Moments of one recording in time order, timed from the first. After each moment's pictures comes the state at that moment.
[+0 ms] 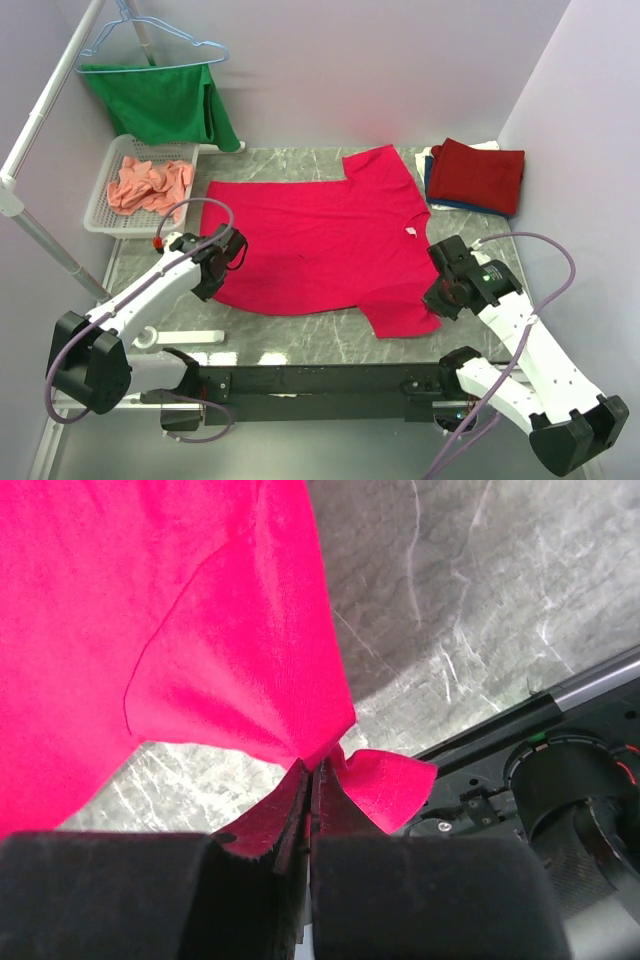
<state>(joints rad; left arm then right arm) -0.47 1.24 0.89 -1.13 -0.58 -1.43 0.41 0.87 0.88 -1.26 0.23 1.09</state>
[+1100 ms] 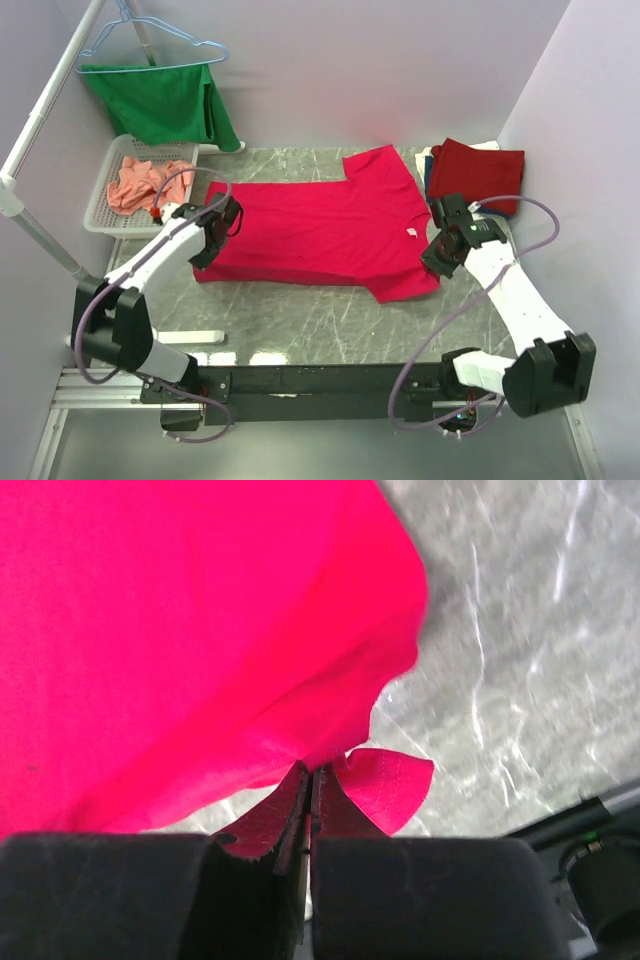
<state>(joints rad) -0.34 1.44 1.09 -1.08 -0.68 -1.34 0.22 1.18 1.04 -1.06 0.22 0.94</state>
